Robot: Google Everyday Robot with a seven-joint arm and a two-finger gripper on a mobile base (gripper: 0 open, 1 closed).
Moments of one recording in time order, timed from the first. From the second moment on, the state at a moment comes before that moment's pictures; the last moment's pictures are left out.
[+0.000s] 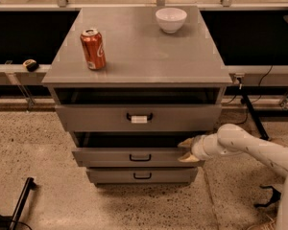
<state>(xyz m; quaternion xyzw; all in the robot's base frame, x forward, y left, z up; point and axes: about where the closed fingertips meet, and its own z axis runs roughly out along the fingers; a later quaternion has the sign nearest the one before) 0.634 -0.178 0.450 -0.68 0.65 0.07 0.34</state>
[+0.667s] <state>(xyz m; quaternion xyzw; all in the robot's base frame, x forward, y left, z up) 0.566 -0.175 0.438 -0.69 0.65 0.12 0.31</state>
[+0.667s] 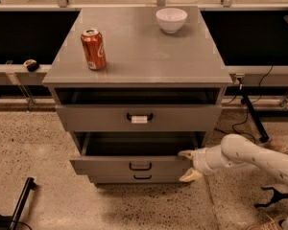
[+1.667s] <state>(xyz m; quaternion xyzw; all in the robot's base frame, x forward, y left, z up) 0.520 -0.158 0.465 -0.71 0.62 0.15 0.29</state>
